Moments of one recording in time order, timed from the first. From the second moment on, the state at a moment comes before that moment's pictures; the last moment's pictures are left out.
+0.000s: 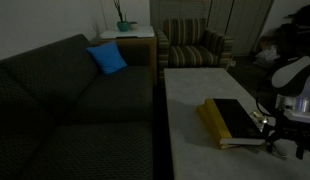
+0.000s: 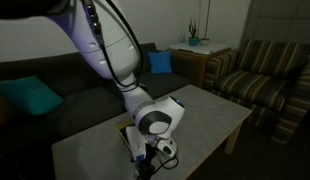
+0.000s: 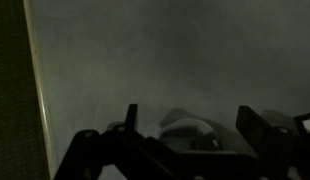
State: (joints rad) arm -0.18 1.47 0.02 -1.31 0.16 2.26 0.14
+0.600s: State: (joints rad) arm -0.20 1.47 0.03 -1.31 0.17 2.25 0.07
